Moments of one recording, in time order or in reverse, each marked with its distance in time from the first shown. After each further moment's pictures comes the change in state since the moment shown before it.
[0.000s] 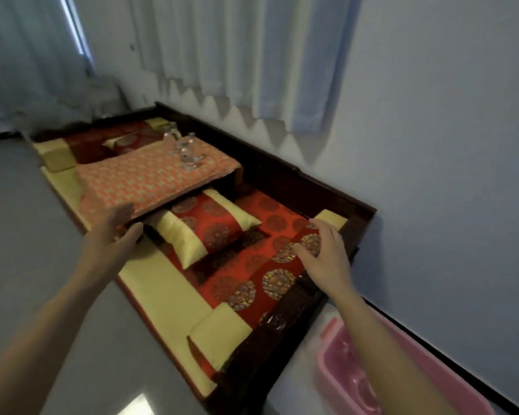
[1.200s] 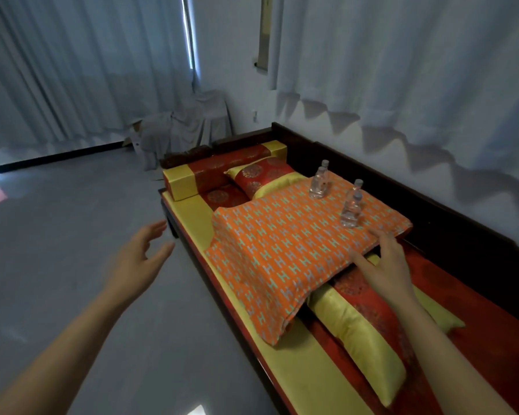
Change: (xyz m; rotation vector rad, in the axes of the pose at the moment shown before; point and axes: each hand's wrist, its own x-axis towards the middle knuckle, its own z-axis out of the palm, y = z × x) left_hand 0.416 -0.353 -0.334 0.158 0.026 -0.078; right_hand 0.298 -0.319 0.495 0.011 -0.071 -0.041
